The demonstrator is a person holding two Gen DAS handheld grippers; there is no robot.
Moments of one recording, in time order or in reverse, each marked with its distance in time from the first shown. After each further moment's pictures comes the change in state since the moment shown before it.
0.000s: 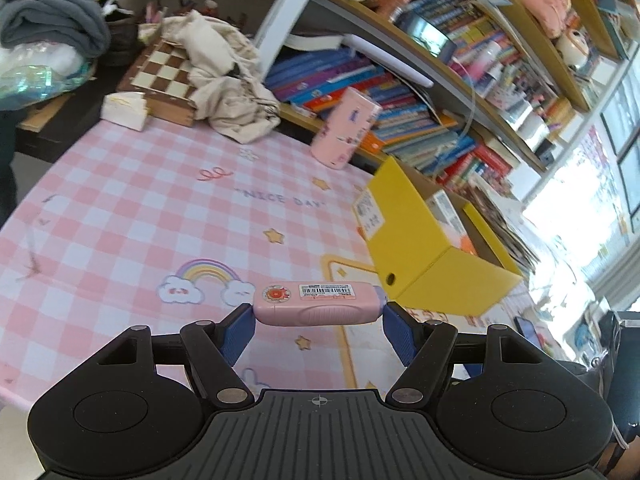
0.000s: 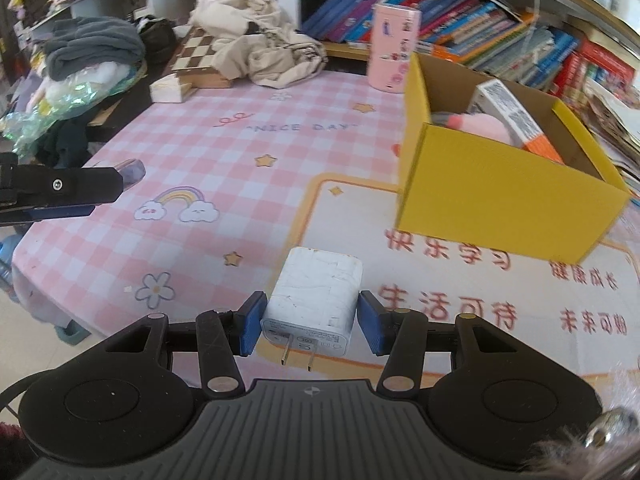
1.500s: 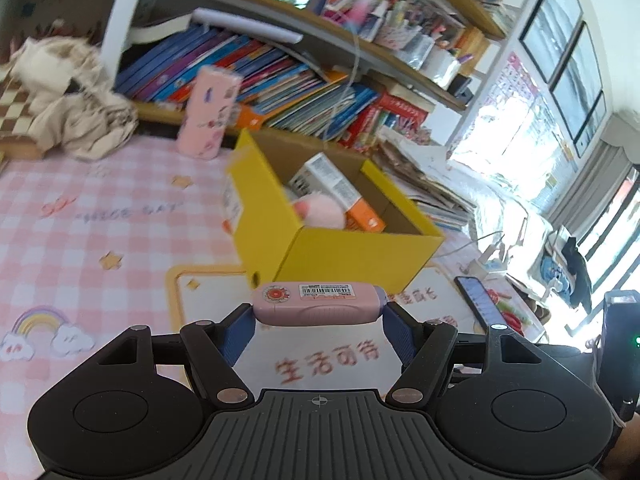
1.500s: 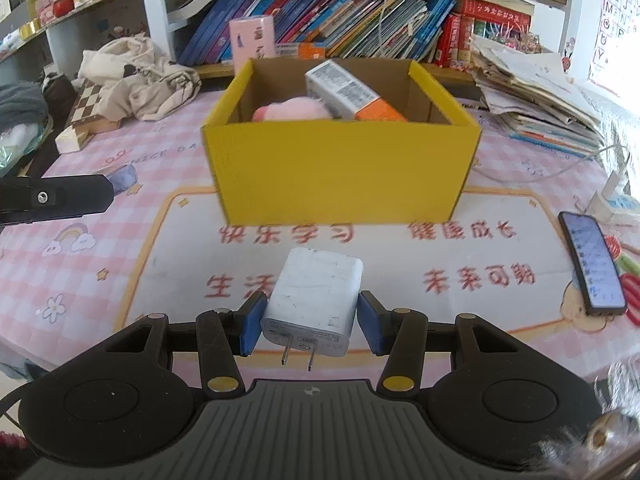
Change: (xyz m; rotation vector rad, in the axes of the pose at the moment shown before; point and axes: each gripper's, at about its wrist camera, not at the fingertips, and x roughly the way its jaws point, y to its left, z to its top) left arm 0.069 -0.127 0.000 0.226 0.047 -0.152; right arm -0.035 -0.122 -0.025 0.181 -0.050 -0.139
